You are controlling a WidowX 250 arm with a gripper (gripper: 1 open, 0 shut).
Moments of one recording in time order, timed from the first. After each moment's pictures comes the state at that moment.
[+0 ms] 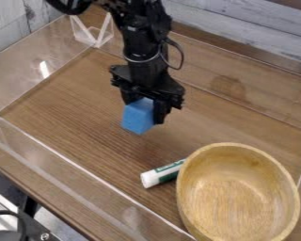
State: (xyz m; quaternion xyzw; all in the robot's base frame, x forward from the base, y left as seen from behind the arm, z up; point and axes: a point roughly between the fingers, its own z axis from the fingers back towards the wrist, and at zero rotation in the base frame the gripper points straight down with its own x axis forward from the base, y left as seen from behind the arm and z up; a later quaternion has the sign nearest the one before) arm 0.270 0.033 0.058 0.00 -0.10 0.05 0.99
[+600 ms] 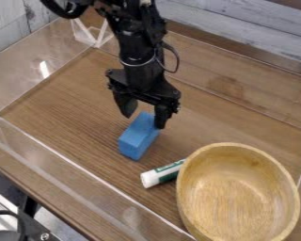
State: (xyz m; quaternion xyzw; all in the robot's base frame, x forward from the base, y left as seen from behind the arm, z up) arm 0.264 0.033 0.052 -0.01 -0.08 0.05 1.00
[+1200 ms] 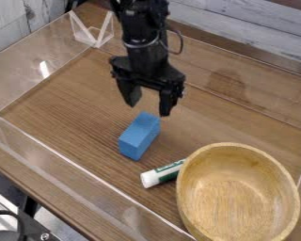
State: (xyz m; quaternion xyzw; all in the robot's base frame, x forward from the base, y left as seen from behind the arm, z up) arm 0.275 0.034 0.071 -0.03 -0.07 0.06 0.99
